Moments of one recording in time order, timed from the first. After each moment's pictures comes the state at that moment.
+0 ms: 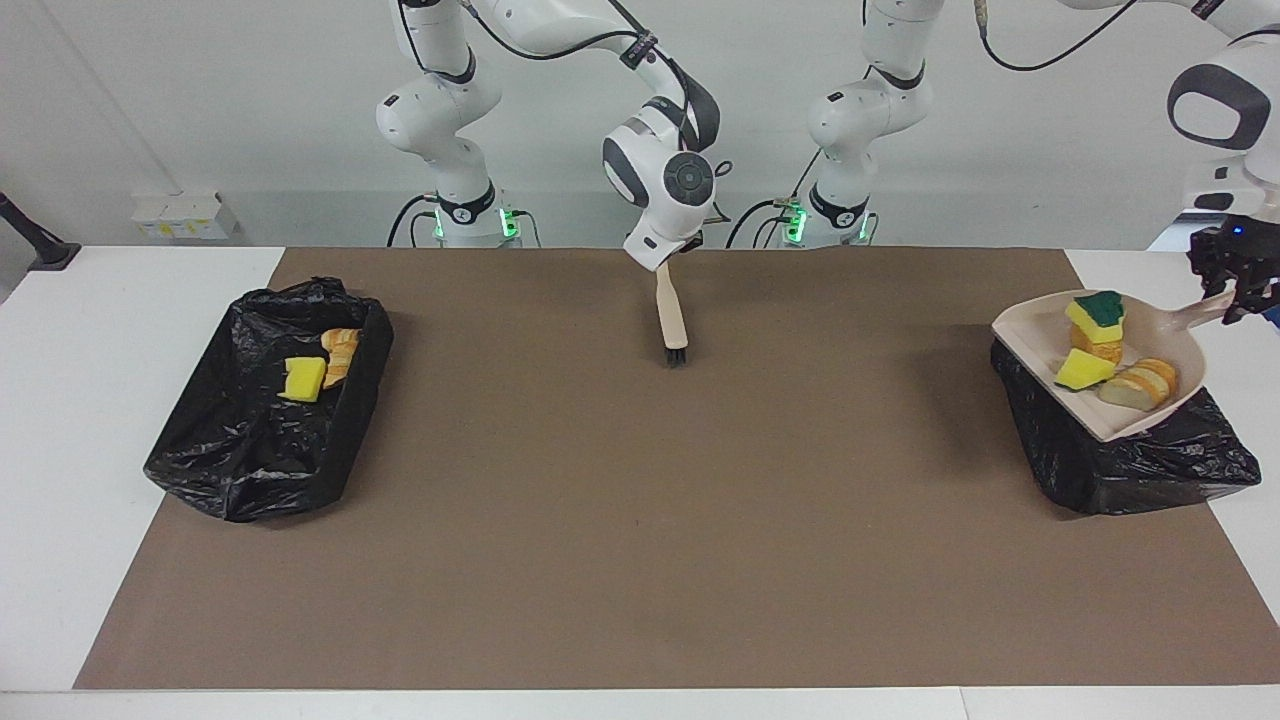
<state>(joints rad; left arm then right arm) 0.39 0.05 0.04 -1.73 0.25 2.05 1.75 0.83 0.16 0.03 -2.08 0.34 1.83 0.60</state>
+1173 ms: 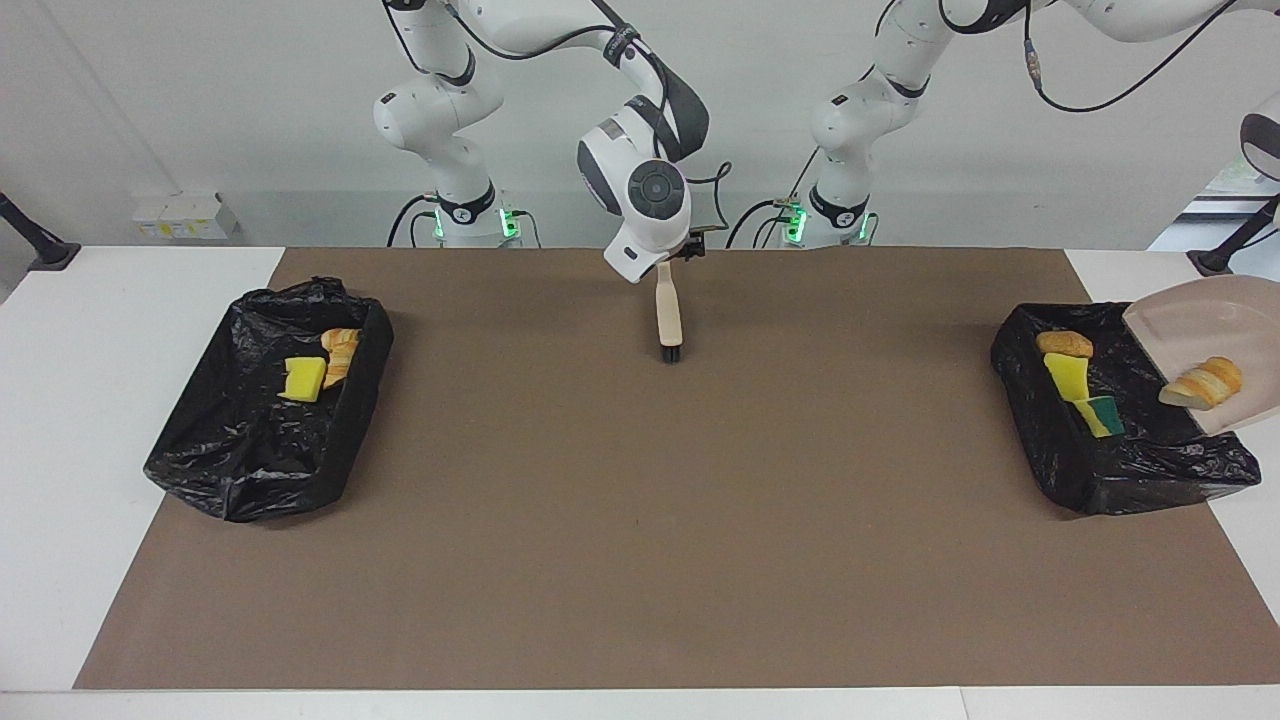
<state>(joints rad) 0.48 0.23 0.04 -1.56 0.79 2.13 1.80 0.66 0.17 0.02 -1.92 0.40 1.74 0.55</state>
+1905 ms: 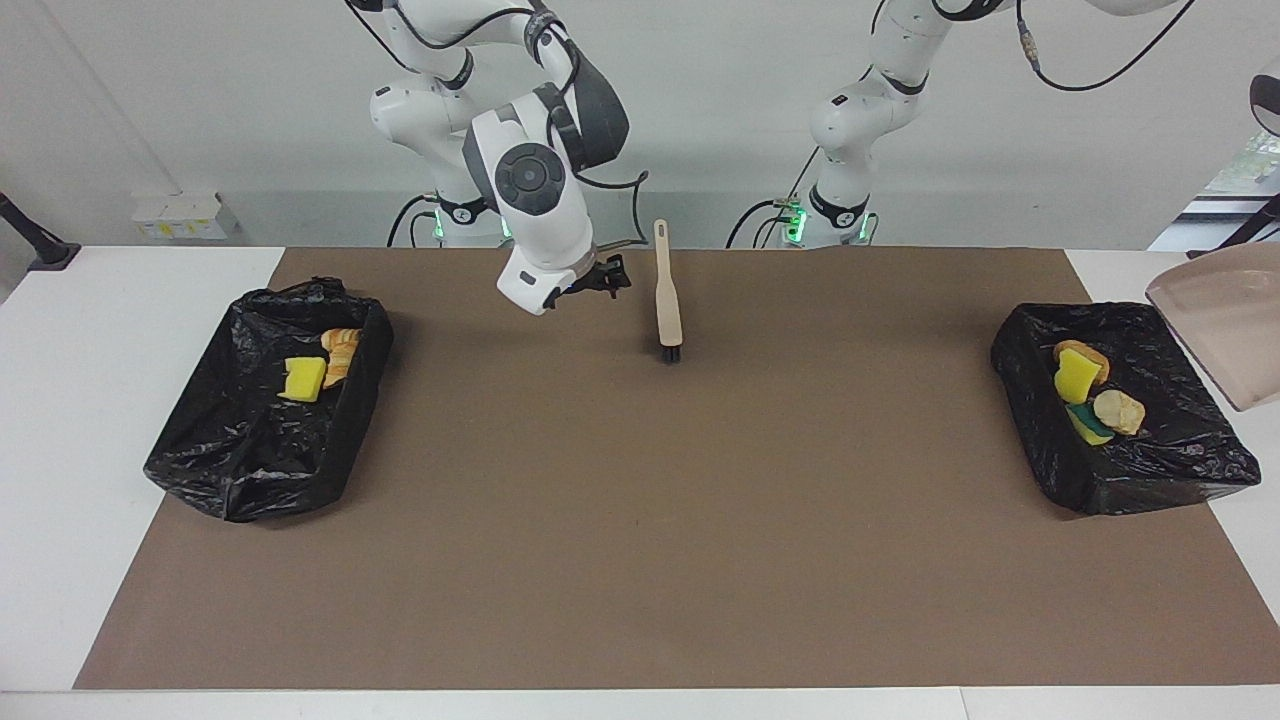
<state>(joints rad) 0.45 0.13 0.01 -1.55 0.81 2.01 1.80 0.40 0.16 0.01 -1.75 0.17 1.62 0.21</state>
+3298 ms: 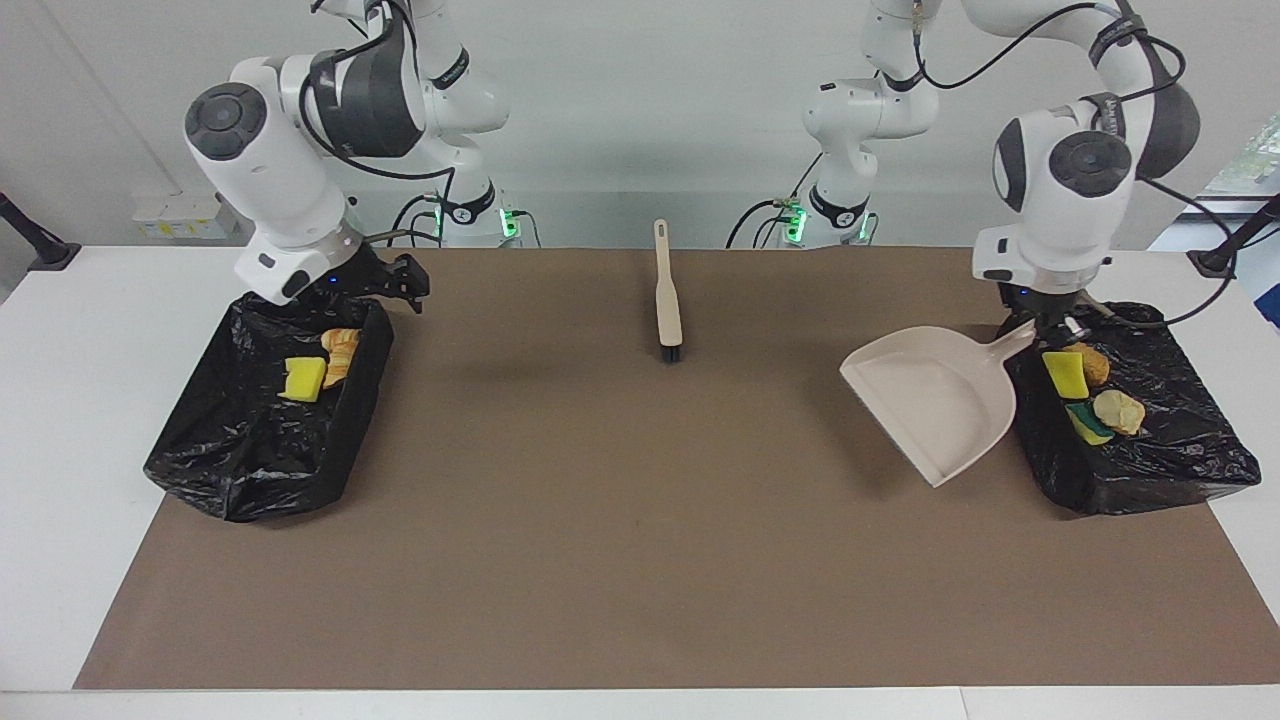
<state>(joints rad) -0.26 0.03 -0.01 -2.02 0.28 1.87 0.60 -0.05 0.06 -0.04 -1.64 0.02 1.59 -0.14</state>
